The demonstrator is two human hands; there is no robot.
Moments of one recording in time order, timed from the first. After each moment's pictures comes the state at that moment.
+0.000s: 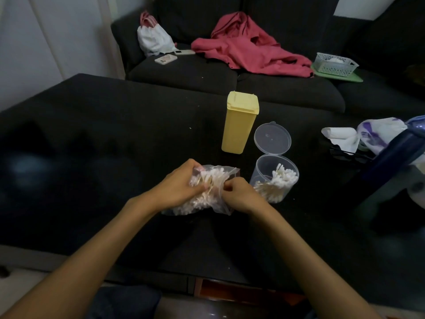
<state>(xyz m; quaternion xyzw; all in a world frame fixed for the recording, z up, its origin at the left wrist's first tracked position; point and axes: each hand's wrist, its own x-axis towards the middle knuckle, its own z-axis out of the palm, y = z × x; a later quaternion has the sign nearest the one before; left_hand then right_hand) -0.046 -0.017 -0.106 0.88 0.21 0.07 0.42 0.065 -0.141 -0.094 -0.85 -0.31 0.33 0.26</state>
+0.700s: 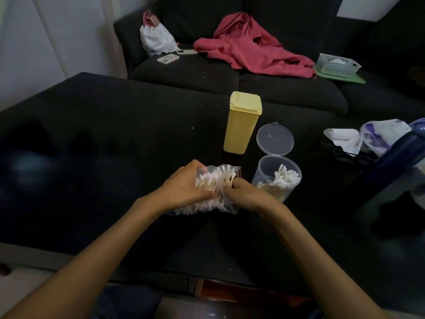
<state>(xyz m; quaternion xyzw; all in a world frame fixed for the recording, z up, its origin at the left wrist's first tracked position) -0.039 -0.019 -0.108 0.90 0.25 0.05 0.37 0.067 -0.145 -0.080 -0.81 -0.35 0.40 0.26</state>
